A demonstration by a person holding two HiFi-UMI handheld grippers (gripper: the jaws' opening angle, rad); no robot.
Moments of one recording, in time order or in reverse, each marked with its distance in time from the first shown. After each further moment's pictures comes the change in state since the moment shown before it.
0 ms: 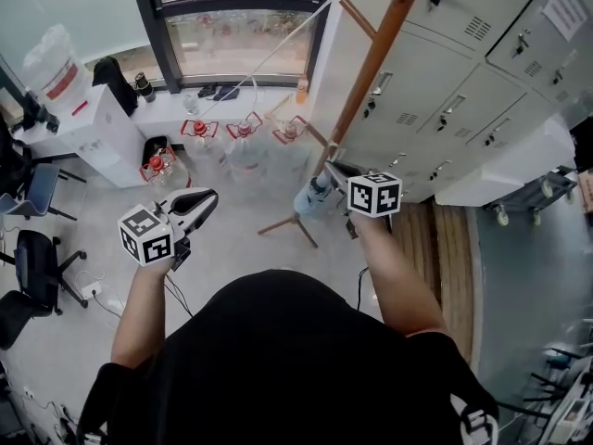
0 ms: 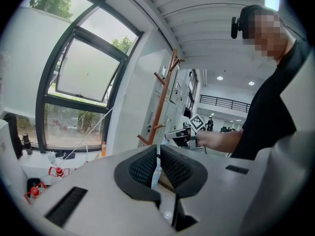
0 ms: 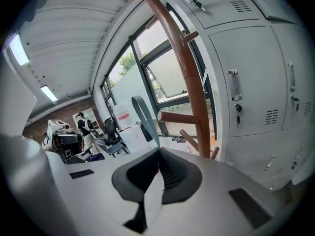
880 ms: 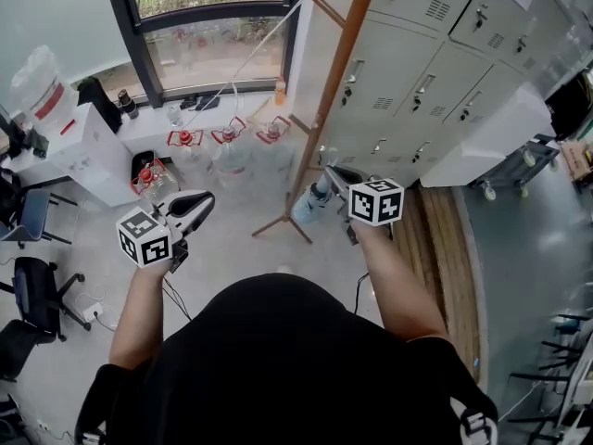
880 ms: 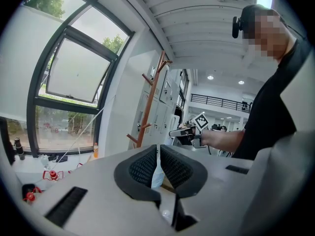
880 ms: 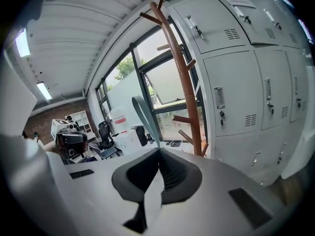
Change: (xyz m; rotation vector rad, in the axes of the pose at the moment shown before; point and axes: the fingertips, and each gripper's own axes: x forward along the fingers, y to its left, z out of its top) left arm -0.033 -0.043 -0.006 0.046 0.008 -0.096; right arm -0.083 0.048 -0.024 -0.005 -0.082 -0.098
